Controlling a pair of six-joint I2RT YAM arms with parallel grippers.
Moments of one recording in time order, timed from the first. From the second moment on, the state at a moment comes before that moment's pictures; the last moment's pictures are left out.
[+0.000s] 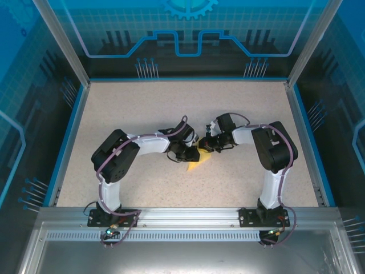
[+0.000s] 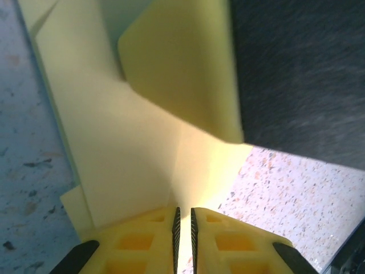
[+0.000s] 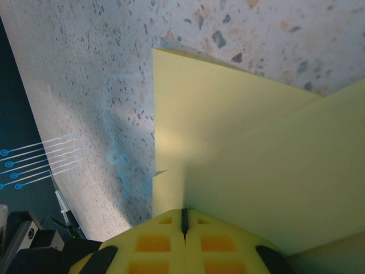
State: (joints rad) left arm -0.68 1.93 1.13 -0.33 0.46 -0.61; right arm 0.35 1.96 0.98 -0.14 -0.74 0.62
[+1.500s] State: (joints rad) left arm -0.68 1.81 0.94 -0.29 0.50 -0.45; right arm 0.35 1.96 0.98 -0.14 -0.75 0.62
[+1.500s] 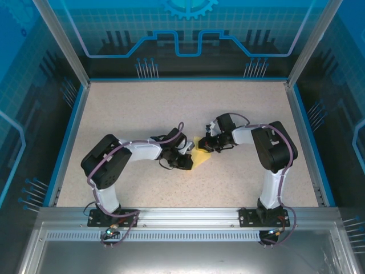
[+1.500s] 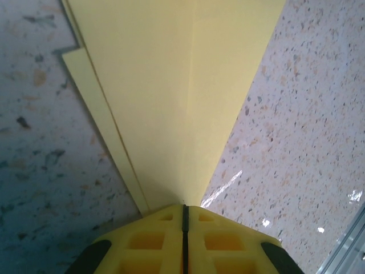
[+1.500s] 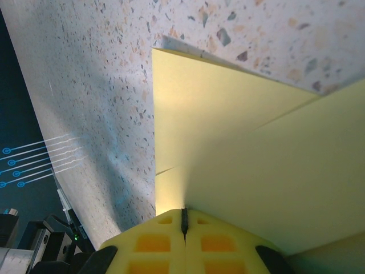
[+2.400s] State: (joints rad) left arm -0.68 1.69 0.92 -0.22 0.45 -0.60; right arm 0.35 1.96 0.98 -0.14 -0.76 0.62
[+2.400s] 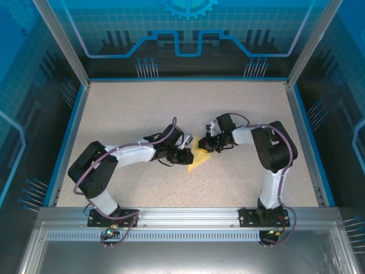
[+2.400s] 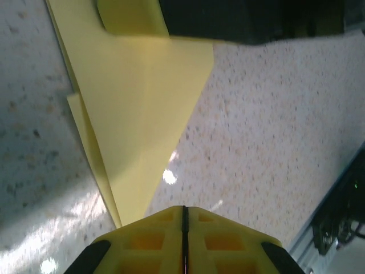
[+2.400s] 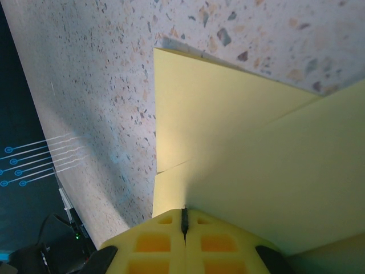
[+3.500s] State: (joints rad) left arm -0.68 1.78 0.84 -0.07 0.42 -0.69; right arm 0.49 1.77 0.87 -0.23 -0.63 0.65
